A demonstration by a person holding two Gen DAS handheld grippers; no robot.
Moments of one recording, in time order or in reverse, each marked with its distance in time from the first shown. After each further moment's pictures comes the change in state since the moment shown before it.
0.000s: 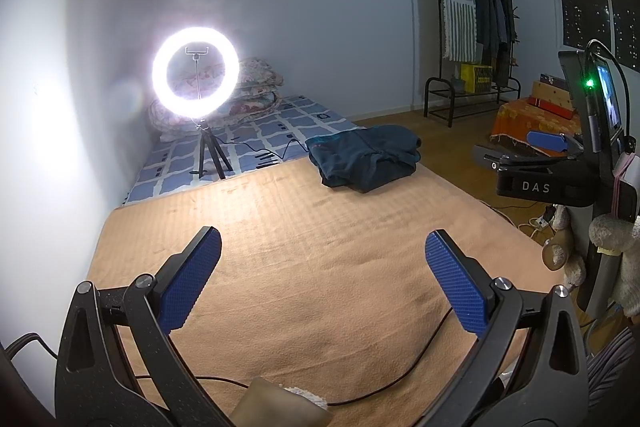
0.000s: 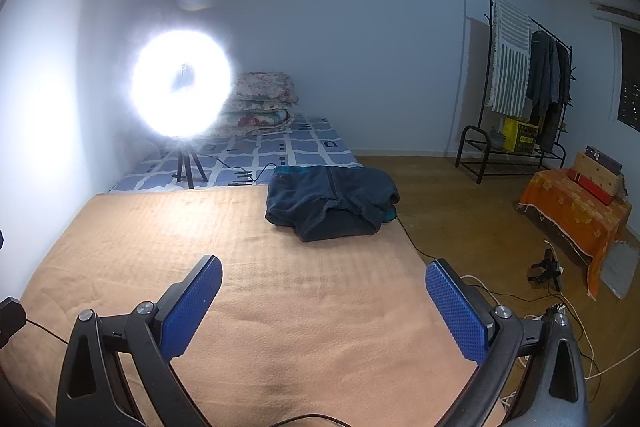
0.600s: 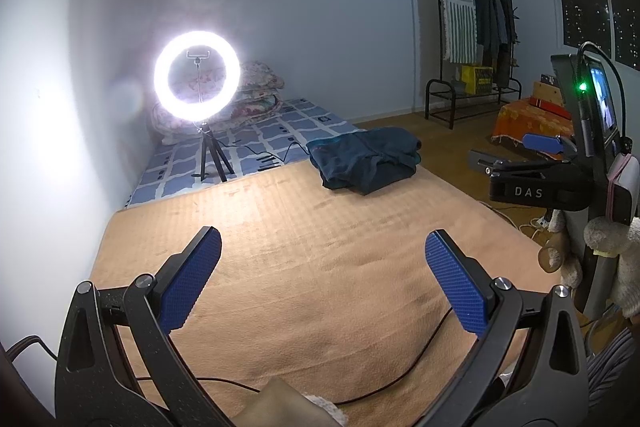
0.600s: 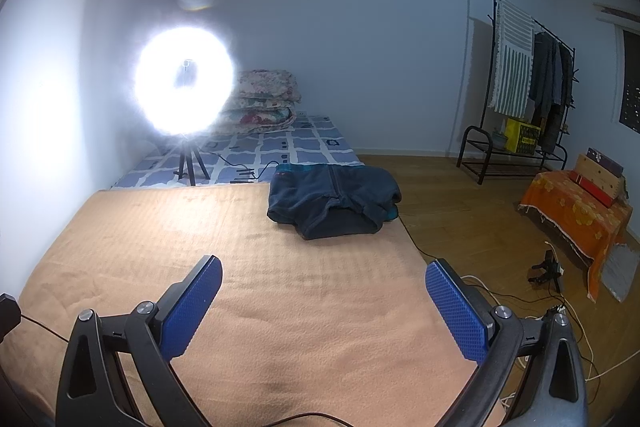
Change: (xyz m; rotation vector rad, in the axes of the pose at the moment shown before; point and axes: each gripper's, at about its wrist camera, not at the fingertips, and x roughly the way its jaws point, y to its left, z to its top) left arm -0.001 0.000 0.000 -0.001 -0.015 0.002; right arm 0.003 0.001 -0.002 -0.013 0.005 0.008
